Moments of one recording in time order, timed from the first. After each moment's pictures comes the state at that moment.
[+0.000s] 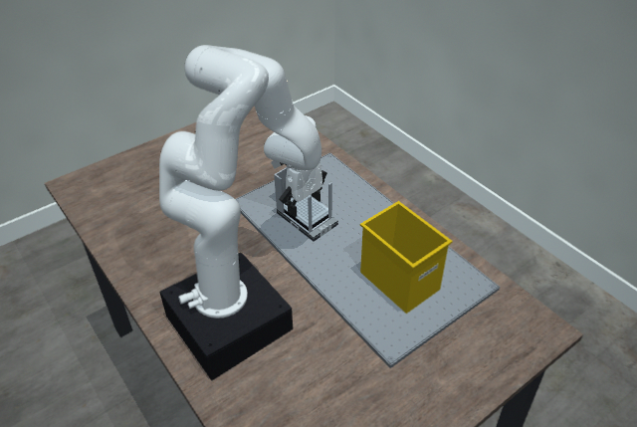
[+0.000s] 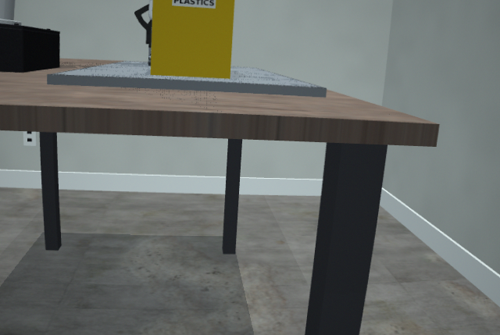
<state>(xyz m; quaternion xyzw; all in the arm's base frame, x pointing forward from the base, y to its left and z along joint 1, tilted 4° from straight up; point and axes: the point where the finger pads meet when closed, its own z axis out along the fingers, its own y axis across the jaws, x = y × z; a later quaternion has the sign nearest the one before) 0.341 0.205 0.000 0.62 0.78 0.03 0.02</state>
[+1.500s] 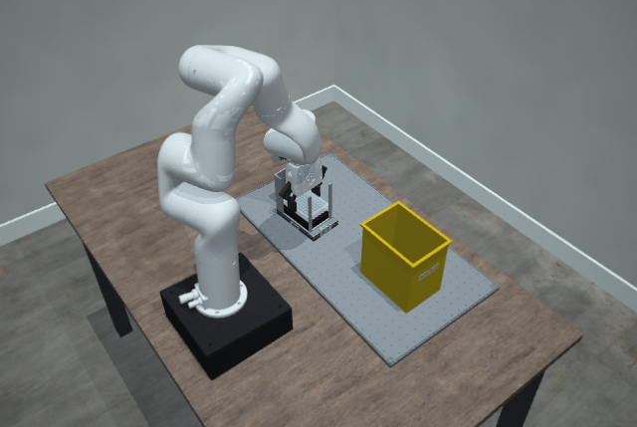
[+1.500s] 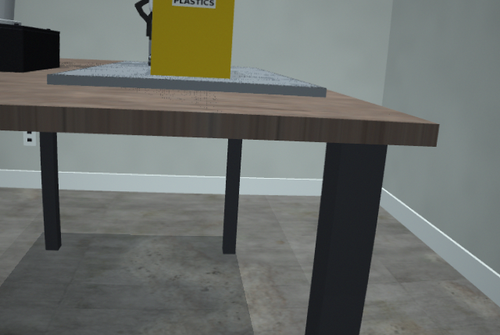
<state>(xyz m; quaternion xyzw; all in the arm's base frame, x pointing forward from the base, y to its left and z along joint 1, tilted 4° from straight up) 0.340 0.205 0.019 0.62 0.78 0.03 0.02</state>
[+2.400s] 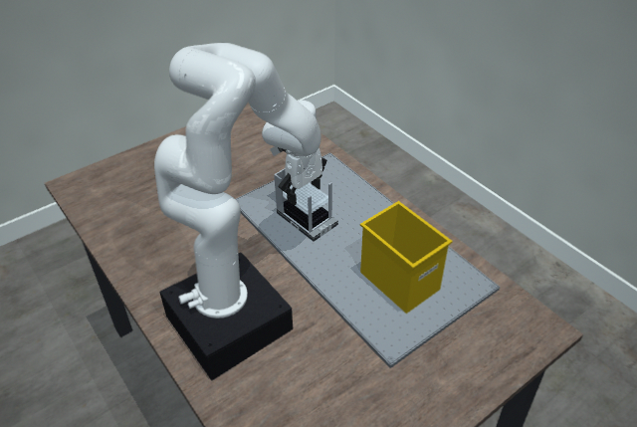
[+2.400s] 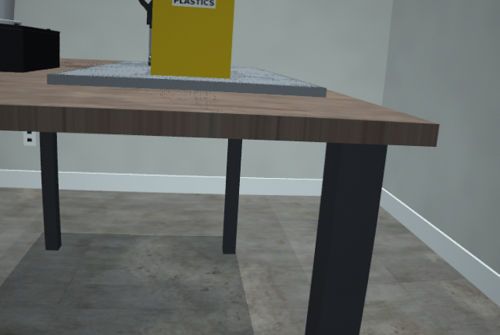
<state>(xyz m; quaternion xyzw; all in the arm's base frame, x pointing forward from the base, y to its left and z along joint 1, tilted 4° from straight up) 0.338 0.204 0.046 0.62 0.78 0.03 0.02</state>
